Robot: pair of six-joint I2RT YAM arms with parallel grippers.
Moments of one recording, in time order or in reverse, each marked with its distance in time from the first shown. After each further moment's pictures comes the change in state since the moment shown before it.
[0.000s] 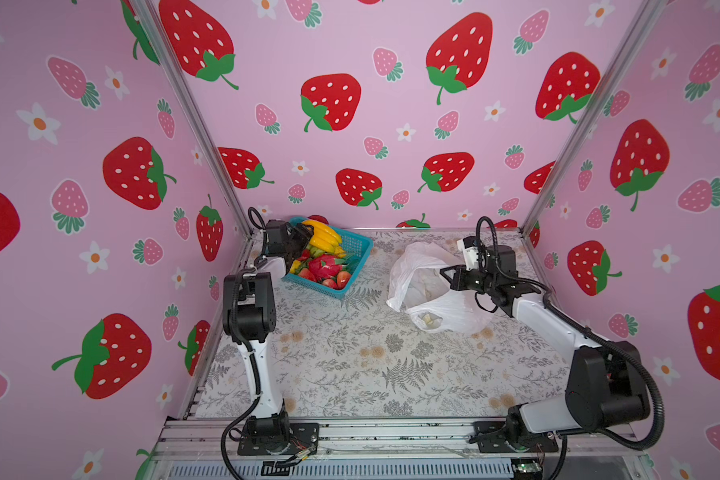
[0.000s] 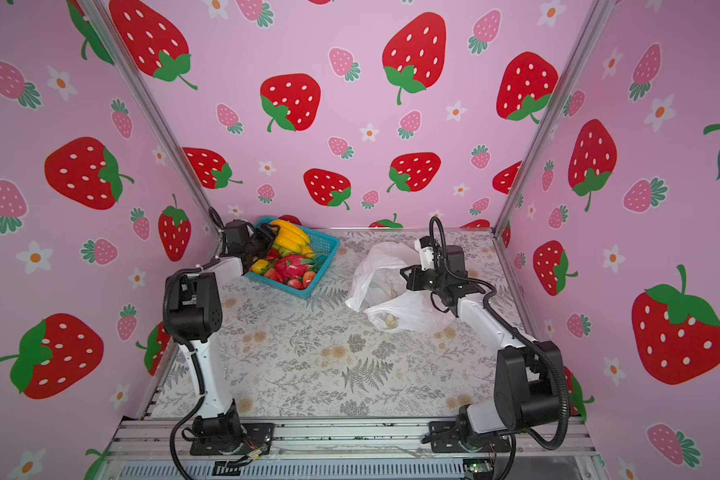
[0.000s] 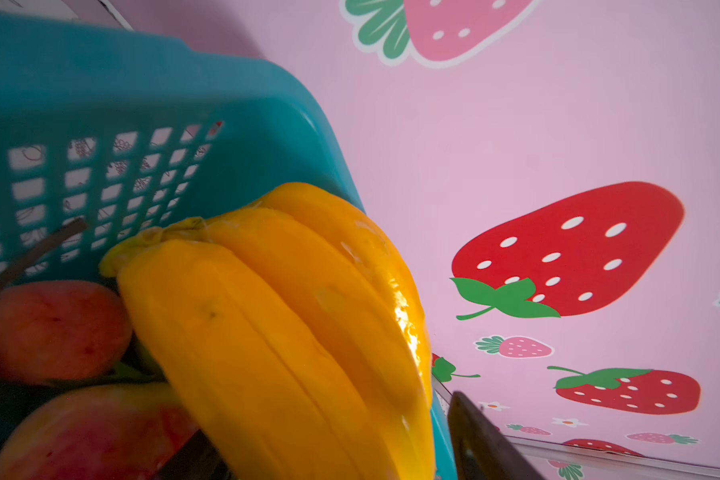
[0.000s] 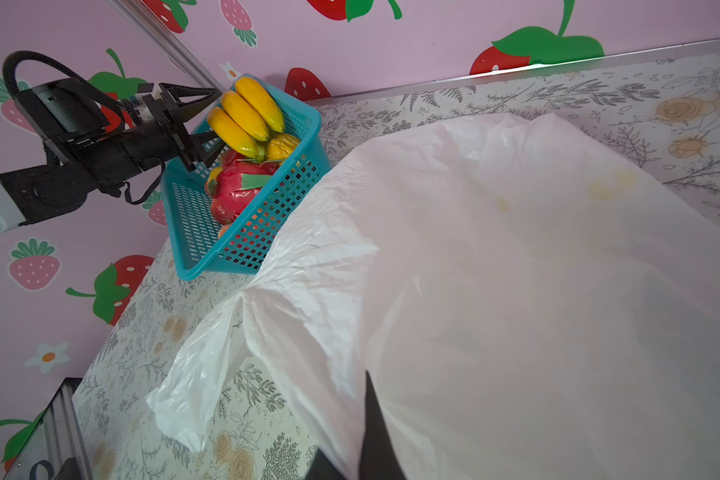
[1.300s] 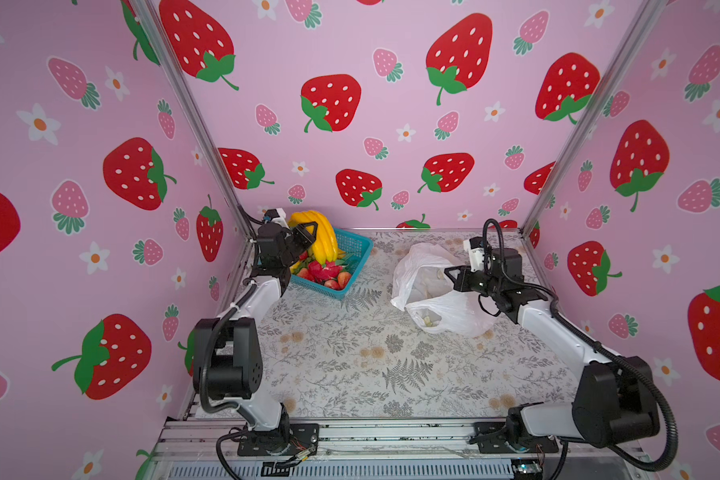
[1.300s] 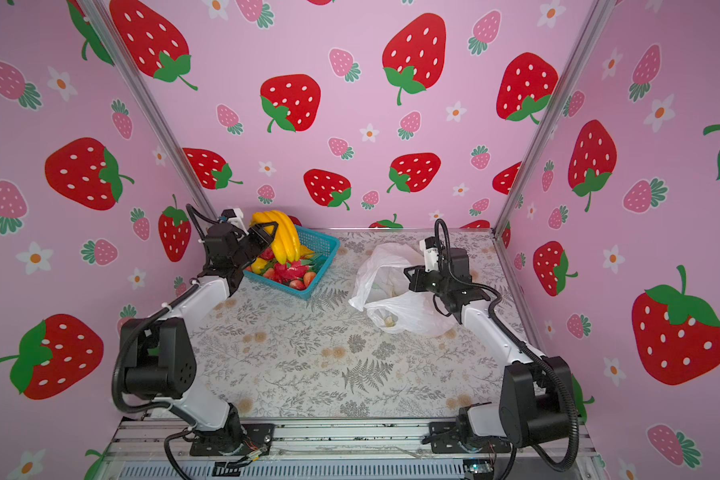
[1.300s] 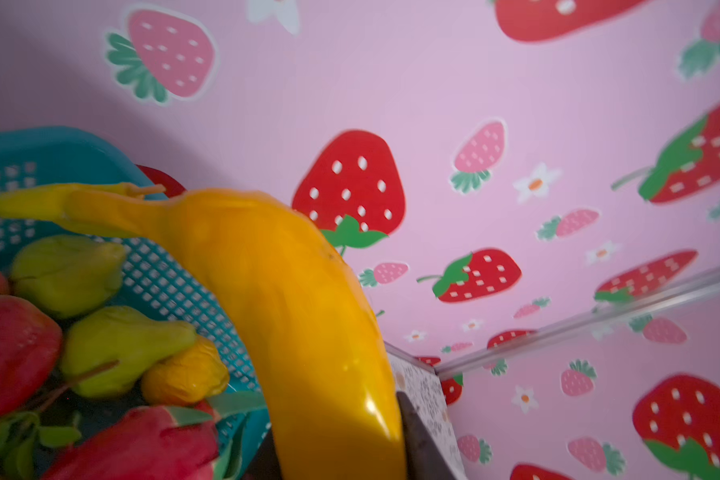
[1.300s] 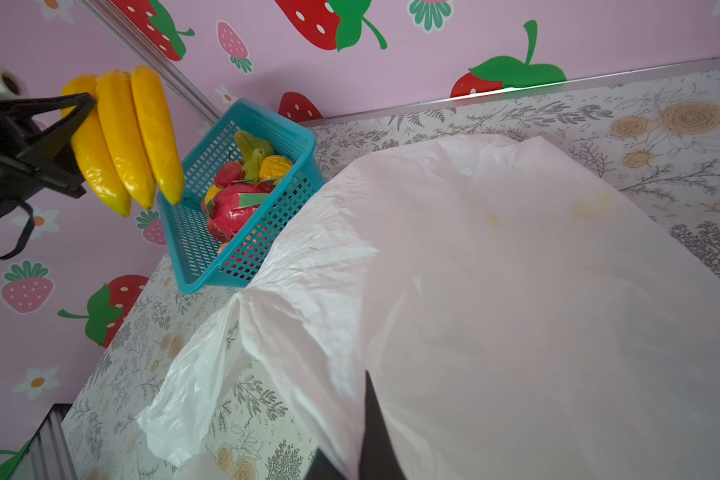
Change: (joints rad) left arm -0.137 -0.630 -0.432 0.069 0.040 0.230; right arm 0.000 -0.085 -0.038 0.015 0.054 0.044
